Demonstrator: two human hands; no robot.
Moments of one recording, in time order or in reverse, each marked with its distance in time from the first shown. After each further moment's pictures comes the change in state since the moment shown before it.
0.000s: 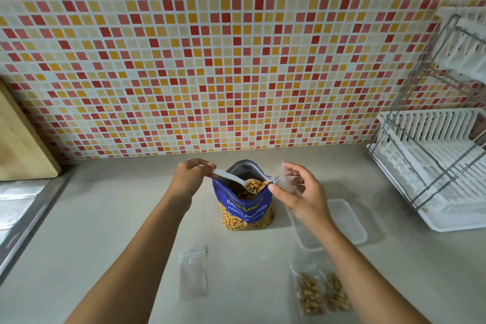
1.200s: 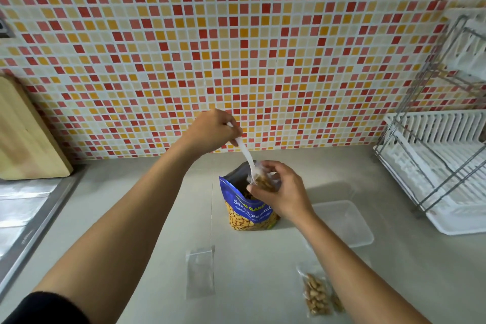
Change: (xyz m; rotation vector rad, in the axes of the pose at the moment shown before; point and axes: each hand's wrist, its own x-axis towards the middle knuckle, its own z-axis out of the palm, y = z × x) left_hand -0.012 0.098 -0.004 0.594 -0.127 0.455; right_hand 0.009 -0.021 0.040 -0.182 -0.121 -0.073
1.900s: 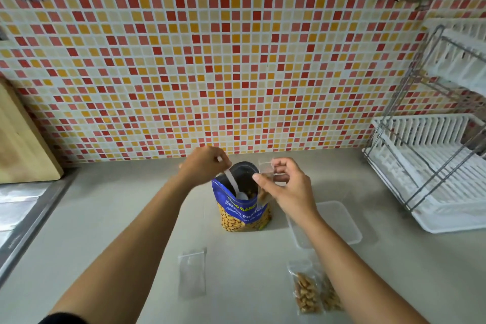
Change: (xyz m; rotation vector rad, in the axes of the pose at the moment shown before) left_hand -0.001 -0.056 0.047 0.198 -0.075 -0.002; right_hand -0.011 -0.008 -0.026 0.075 0.118 0.091
